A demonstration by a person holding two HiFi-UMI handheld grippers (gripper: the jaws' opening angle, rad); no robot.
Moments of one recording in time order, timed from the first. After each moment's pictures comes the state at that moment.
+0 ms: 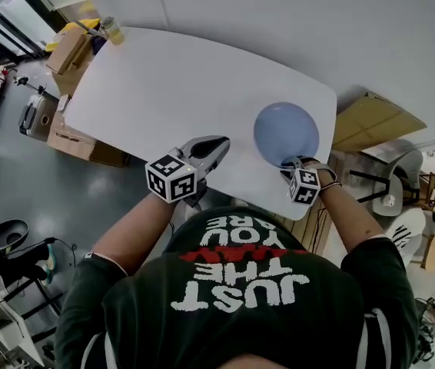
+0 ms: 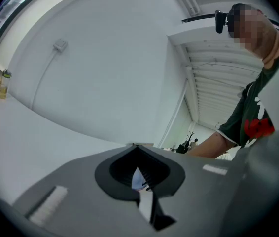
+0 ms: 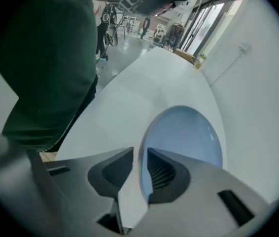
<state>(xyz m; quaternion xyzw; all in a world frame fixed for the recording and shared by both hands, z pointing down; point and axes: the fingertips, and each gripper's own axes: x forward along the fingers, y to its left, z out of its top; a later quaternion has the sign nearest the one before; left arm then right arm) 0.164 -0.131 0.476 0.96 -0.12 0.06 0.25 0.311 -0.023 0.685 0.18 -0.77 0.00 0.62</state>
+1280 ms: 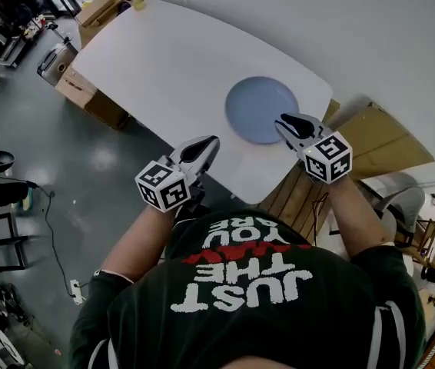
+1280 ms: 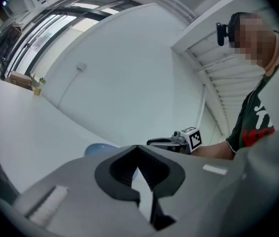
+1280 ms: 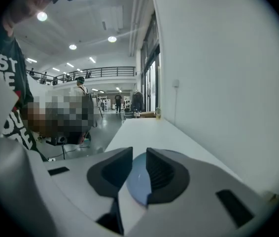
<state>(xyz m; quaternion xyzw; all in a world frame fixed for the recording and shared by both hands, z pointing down) 0.237 -0.002 0.516 0.92 -0.31 -0.04 0.23 0.384 -0.048 0.520 0.34 -0.92 0.06 0.20</state>
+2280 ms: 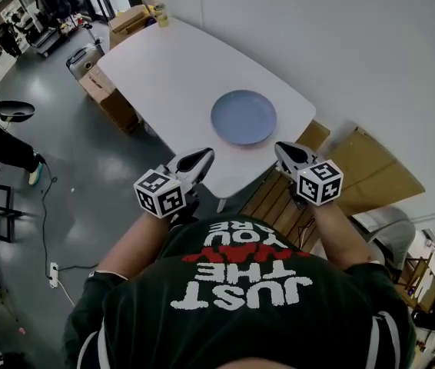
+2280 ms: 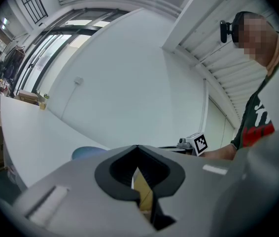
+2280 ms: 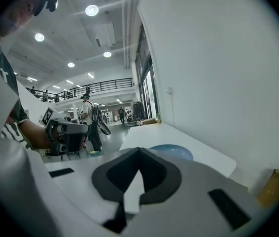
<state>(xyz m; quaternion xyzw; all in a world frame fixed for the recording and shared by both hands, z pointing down) 0.310 0.098 0.475 0.91 -0.38 -0.05 0.19 0.471 0.047 0.497 0.34 -0.93 0.11 0.12</state>
